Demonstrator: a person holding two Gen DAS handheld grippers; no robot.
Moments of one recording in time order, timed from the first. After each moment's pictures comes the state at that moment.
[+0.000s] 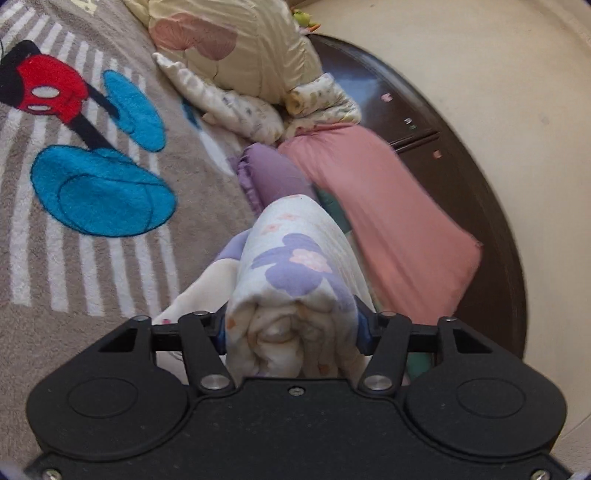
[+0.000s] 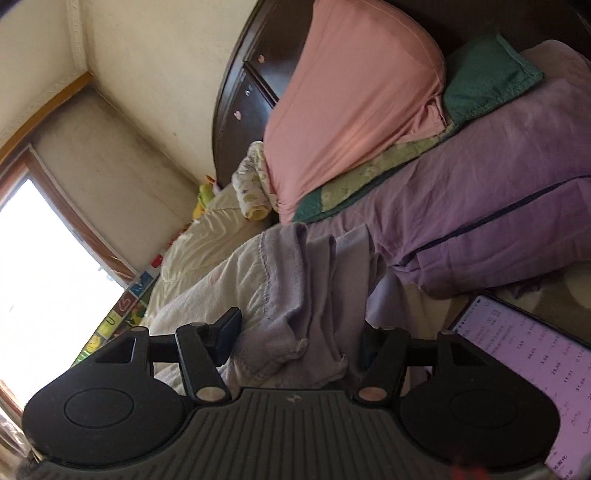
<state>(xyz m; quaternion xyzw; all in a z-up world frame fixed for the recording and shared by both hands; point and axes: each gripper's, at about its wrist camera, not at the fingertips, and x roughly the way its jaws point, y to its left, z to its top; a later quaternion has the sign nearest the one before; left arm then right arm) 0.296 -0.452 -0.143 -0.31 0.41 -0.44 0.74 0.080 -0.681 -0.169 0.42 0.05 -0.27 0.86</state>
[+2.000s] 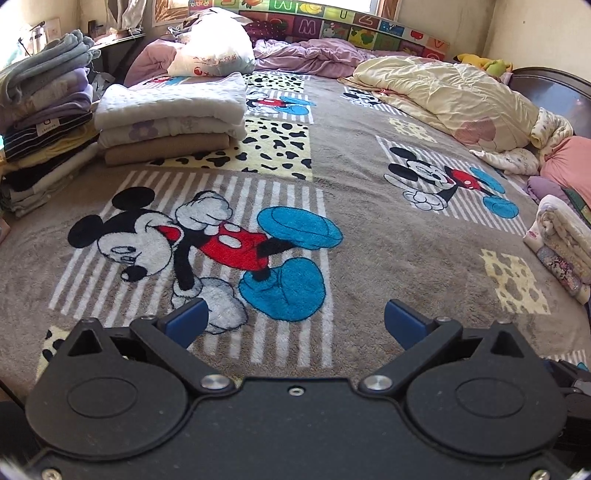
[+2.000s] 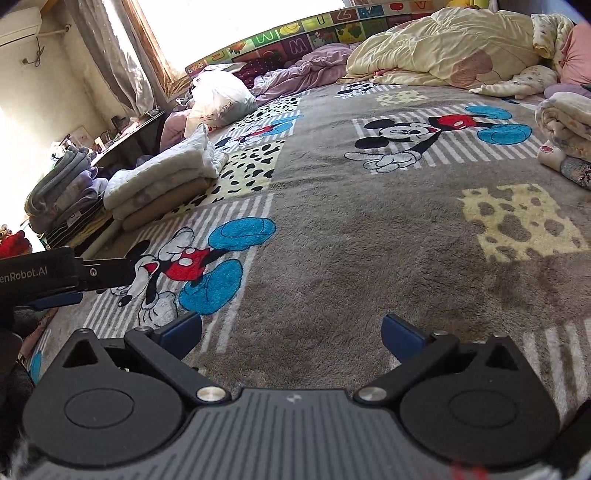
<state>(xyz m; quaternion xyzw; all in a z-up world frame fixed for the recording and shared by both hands) 0.033 -0.017 -0.045 -0.04 0.38 -0.03 0.92 -0.008 -0.232 -0.089 0.16 0.36 0.10 0.92</state>
